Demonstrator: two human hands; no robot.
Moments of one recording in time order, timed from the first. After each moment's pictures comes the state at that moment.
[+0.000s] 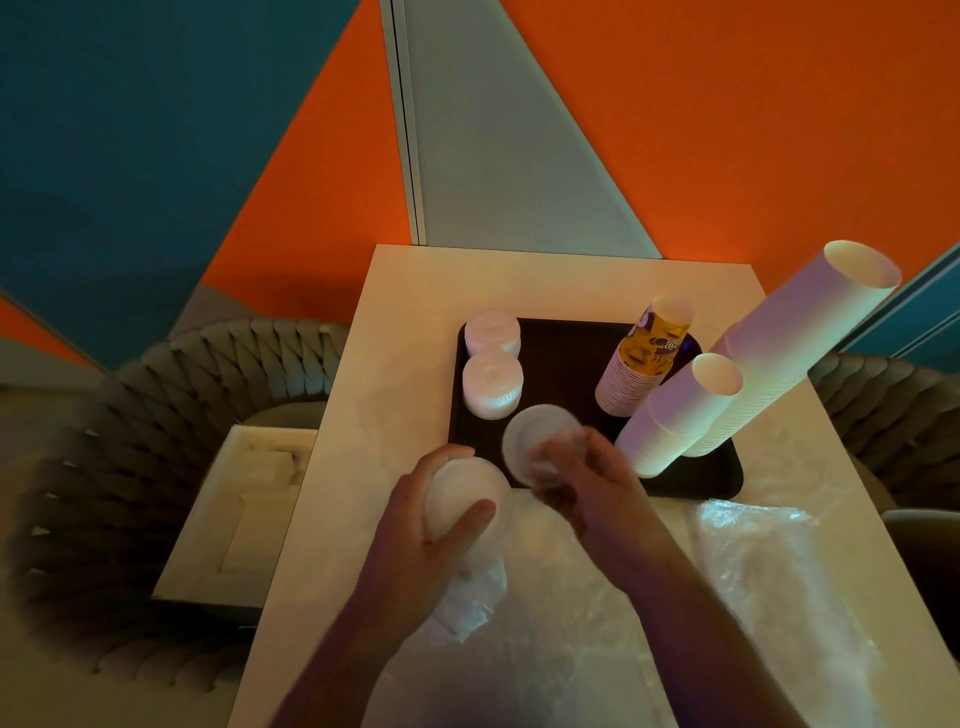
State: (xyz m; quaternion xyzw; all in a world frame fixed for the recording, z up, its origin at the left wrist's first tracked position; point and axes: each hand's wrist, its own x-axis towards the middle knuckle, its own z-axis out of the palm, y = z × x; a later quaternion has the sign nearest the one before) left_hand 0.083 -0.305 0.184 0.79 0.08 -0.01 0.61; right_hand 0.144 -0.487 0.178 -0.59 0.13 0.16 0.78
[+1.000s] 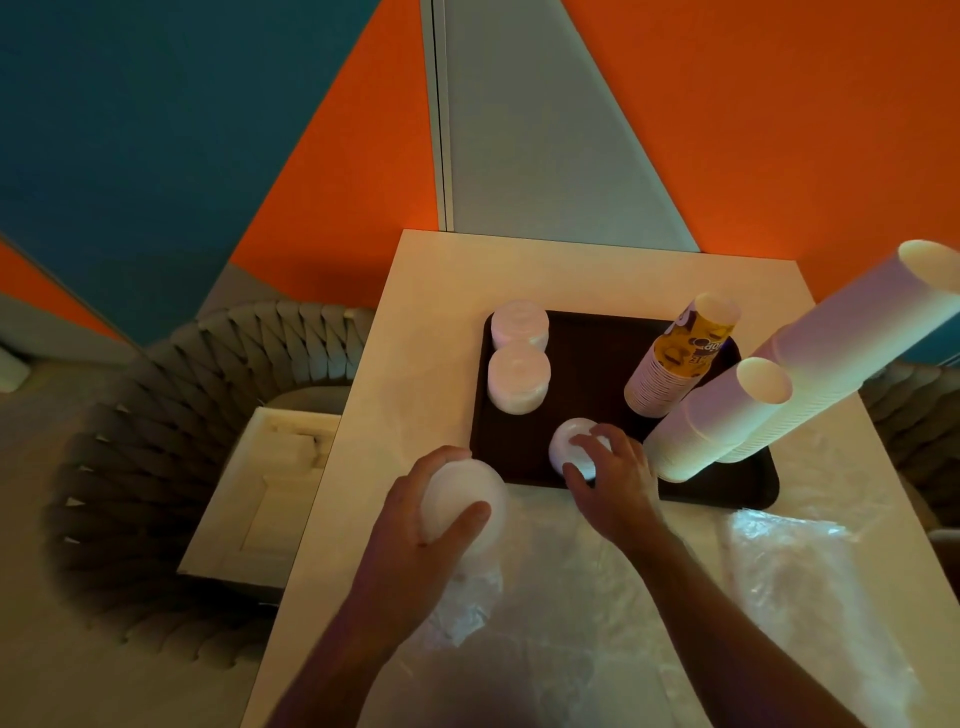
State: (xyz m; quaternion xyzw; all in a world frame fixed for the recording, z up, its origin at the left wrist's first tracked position) left_hand 0.079 -0.286 0.175 0.79 0.13 -0.03 0.60; right_hand 0.193 -0.506 0.072 -0.98 -0.04 0.04 0.21
